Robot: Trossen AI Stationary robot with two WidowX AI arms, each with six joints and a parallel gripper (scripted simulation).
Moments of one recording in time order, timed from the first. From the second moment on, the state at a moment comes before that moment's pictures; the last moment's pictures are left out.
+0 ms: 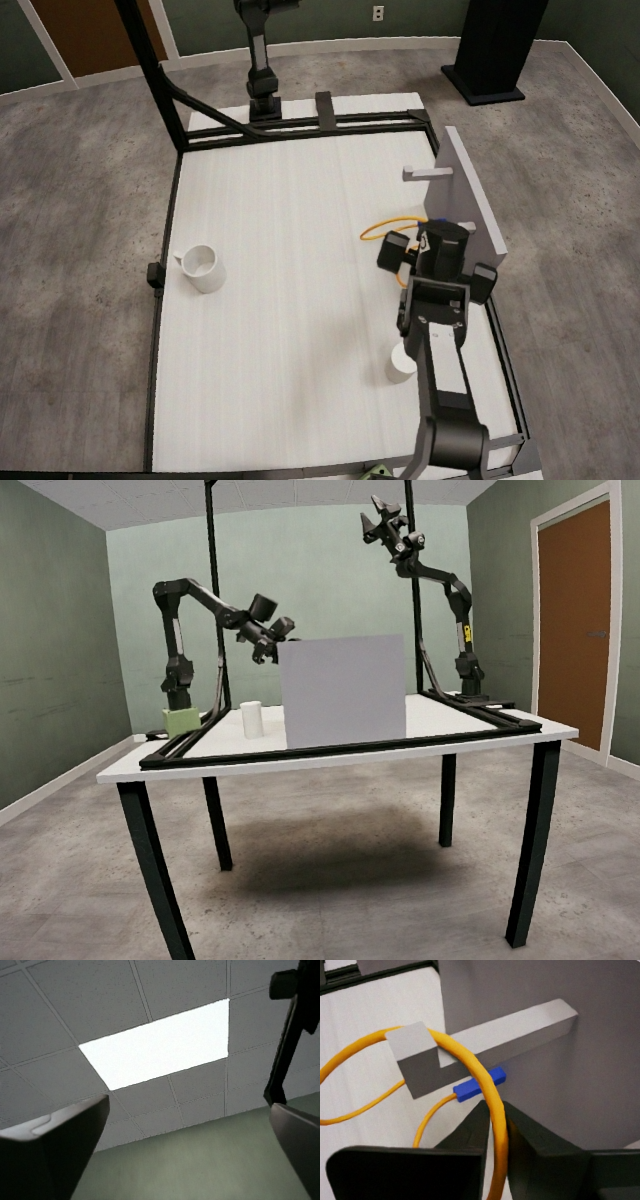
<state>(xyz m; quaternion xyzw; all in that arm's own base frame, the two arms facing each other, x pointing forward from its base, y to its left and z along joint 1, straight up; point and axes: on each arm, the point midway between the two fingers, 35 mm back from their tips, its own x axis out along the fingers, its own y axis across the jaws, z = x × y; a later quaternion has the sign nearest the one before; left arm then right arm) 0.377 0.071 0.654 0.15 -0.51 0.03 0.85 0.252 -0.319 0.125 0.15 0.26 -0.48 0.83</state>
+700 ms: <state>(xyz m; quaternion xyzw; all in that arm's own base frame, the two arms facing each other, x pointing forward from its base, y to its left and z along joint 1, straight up) 0.344 0.060 0.660 0.16 -0.59 0.01 0.79 0.252 -0.319 0.125 0.15 0.26 -0.48 0.83</state>
